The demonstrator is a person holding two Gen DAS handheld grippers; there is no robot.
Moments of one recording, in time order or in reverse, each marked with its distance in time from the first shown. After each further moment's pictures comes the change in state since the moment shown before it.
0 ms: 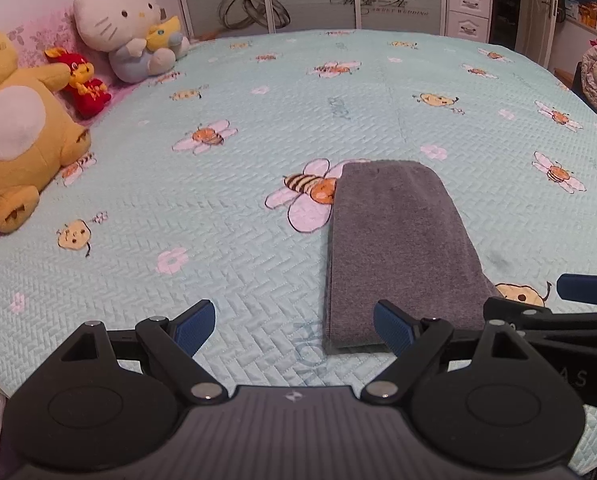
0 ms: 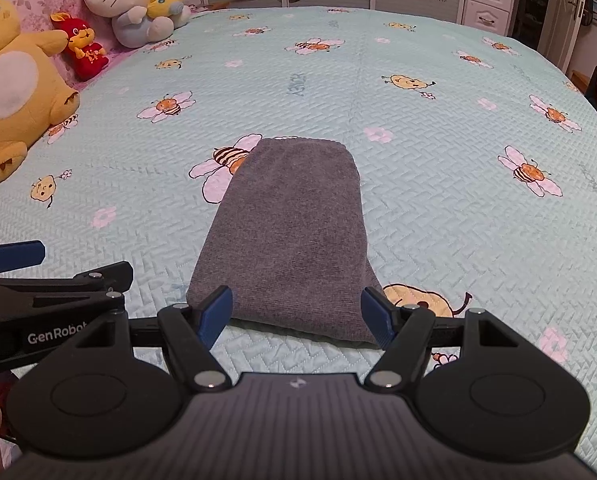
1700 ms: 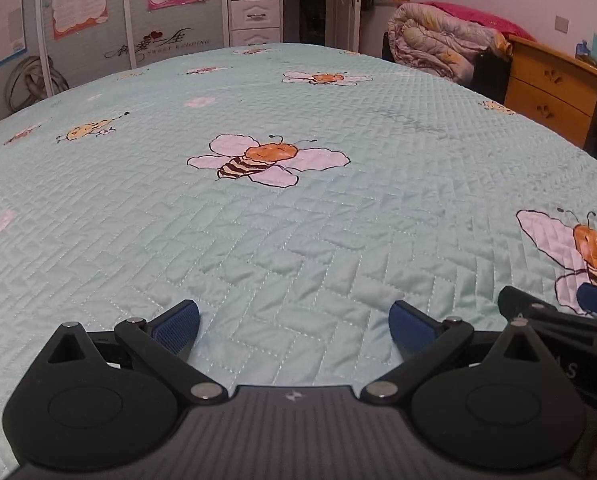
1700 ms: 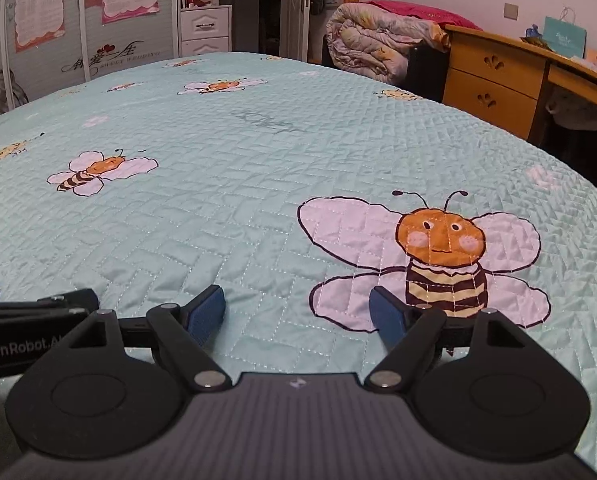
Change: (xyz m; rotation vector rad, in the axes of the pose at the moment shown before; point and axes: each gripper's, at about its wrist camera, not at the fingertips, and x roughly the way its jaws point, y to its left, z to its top) left arm 0.200 -0.449 0.018 0.278 -0.176 -0.446; right arm 0.139 -0.423 -0.095 0.438 -0.275 -0.573
